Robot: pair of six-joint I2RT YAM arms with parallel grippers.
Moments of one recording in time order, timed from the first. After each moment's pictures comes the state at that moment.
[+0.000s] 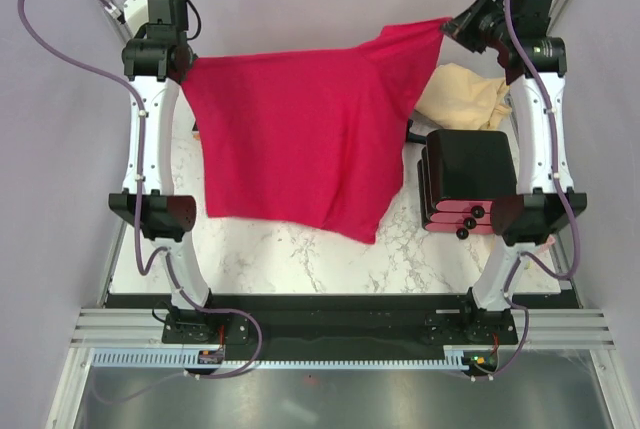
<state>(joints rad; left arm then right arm) -0.07 1.94 2.48 -1.19 -0.59 -0.67 0.00 1.84 2.29 -0.76 -0.30 0.62</state>
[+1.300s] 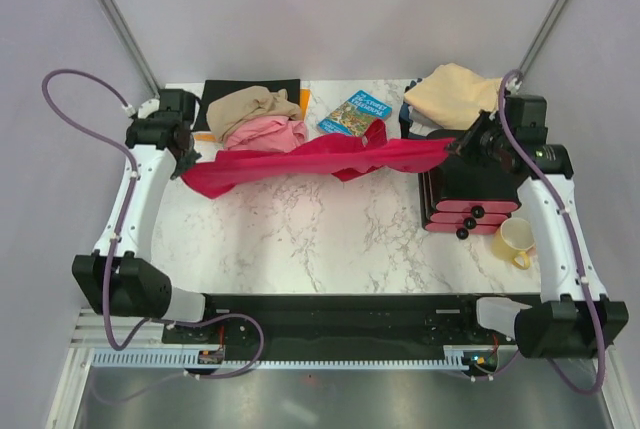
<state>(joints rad) -0.05 1.44 1.53 -1.16 -0.53 -0.68 -0.03 1.24 1.33 -0.76 -0.26 0.59</state>
